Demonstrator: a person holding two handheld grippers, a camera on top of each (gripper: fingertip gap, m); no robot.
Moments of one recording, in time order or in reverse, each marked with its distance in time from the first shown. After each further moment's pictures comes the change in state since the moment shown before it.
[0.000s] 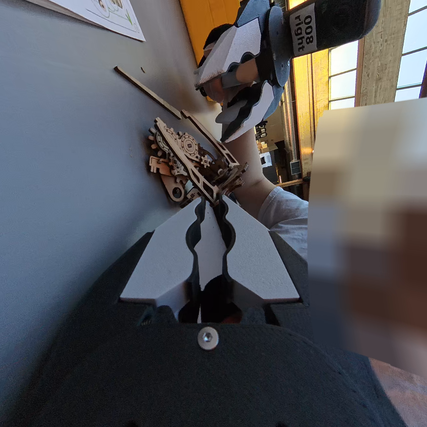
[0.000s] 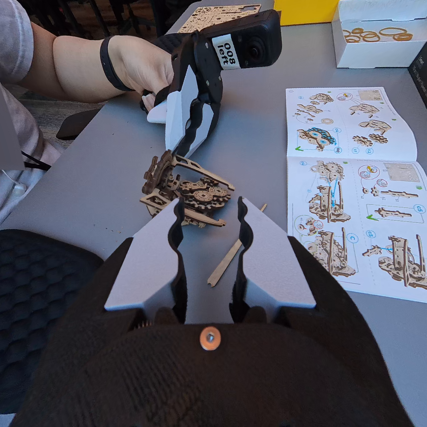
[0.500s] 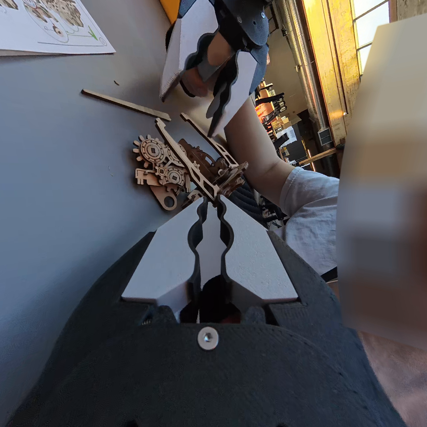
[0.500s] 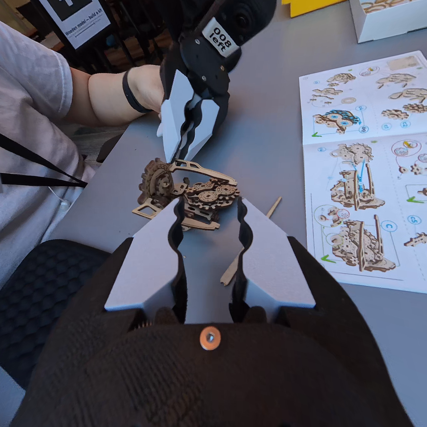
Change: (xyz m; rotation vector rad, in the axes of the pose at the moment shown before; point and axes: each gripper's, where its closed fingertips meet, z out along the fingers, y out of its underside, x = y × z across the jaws) left arm 0.006 0.005 0.007 -0.054 -0.048 0.222; right arm -0.005 0.004 0.000 0.041 -0.107 0.161
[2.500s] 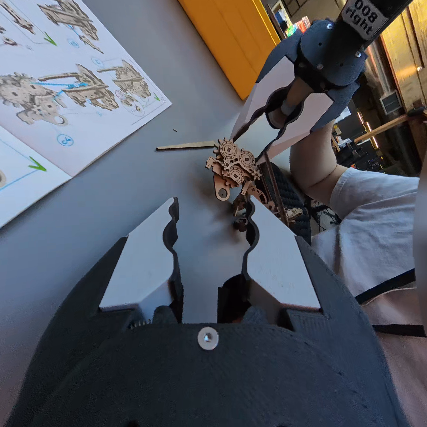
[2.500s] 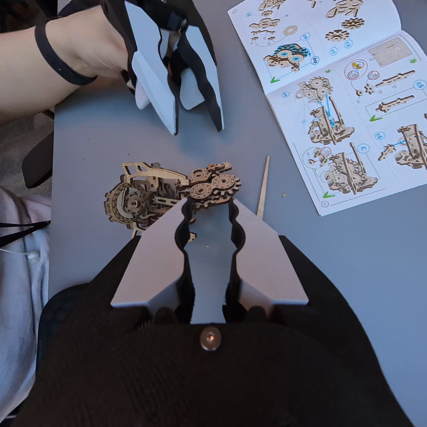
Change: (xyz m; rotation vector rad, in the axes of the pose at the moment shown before) left arm -0.037 -0.038 -0.020 -0.025 -0.169 0.184; right arm -0.007 0.007 -0.005 -0.200 0.395 0.246
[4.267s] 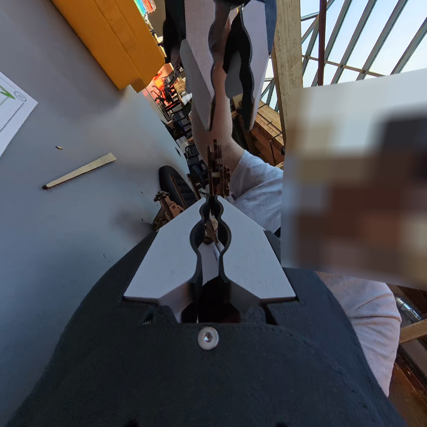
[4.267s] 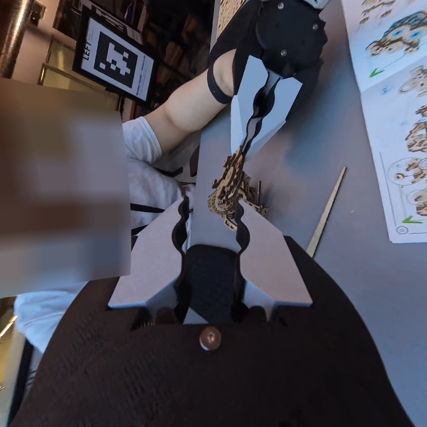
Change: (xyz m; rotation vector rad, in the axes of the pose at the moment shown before) left arm 0.055 -0.023 0.005 -0.091 0.641 -0.195; right arm -0.021 -0.048 -0.056 -0.118 -0.662 0.292
